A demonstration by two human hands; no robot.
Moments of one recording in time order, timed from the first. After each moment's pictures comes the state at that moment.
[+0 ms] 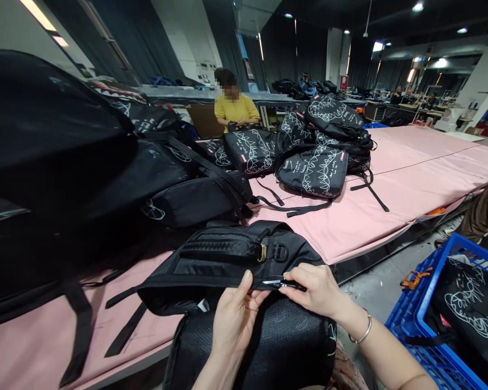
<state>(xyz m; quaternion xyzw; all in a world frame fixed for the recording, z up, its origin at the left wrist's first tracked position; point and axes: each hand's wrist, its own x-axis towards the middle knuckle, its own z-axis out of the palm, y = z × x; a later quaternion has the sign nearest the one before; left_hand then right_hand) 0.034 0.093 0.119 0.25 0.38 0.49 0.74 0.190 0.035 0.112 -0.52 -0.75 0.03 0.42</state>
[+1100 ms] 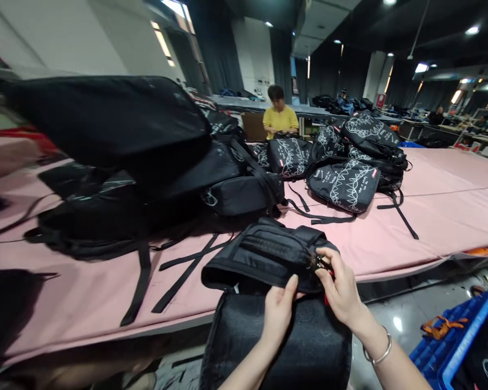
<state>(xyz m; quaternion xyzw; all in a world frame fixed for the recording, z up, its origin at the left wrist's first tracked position) 0.054 0.085 0.079 0.38 0.38 0.52 0.66 0.185 0.051 0.132 -0.55 -0.66 0.11 0.51</state>
